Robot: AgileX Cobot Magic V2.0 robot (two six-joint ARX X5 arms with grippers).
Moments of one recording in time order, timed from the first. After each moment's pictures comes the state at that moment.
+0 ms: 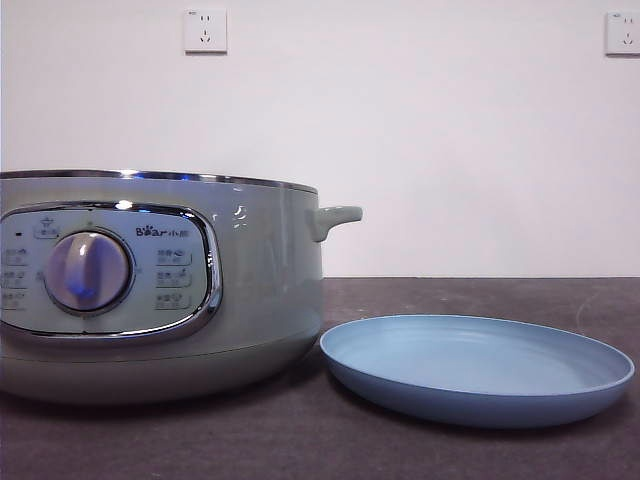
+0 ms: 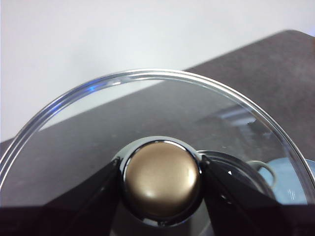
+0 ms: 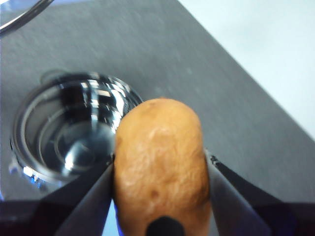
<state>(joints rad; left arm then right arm) -0.45 0.98 1.66 -1.05 -0.12 0.11 0.59 1.45 2.00 -1.16 -0.15 -0.44</state>
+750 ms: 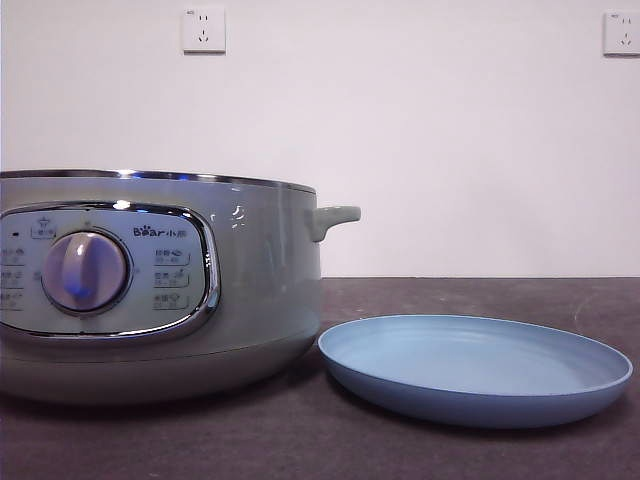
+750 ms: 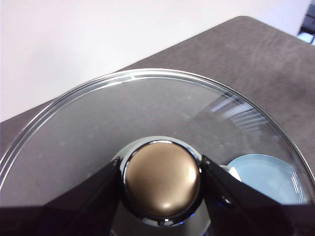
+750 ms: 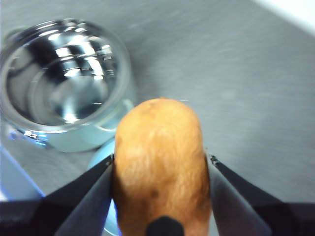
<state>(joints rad) -0.45 1.14 1.66 -0.95 0.06 0.11 0.37 1.34 1.80 -1.26 -0.25 -0.34</state>
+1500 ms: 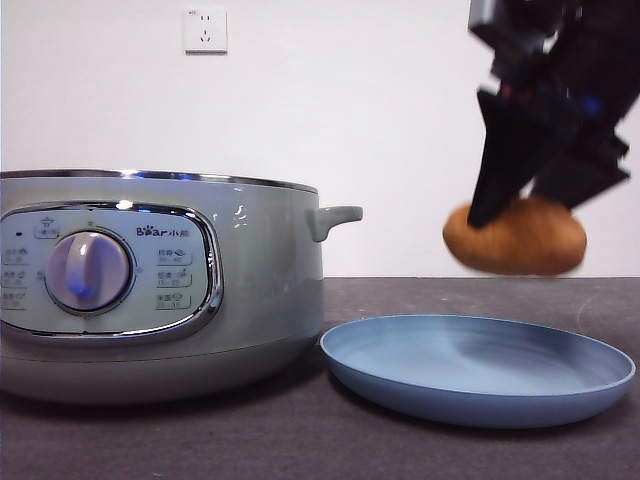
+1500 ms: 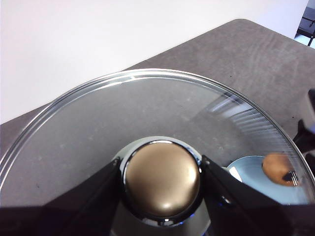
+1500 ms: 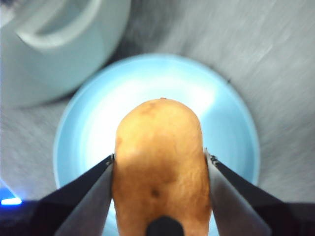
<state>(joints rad) -0.45 1.13 1.66 -0.95 0.06 0.11 0.38 1.36 0.96 -0.64 -0.29 -0.22</state>
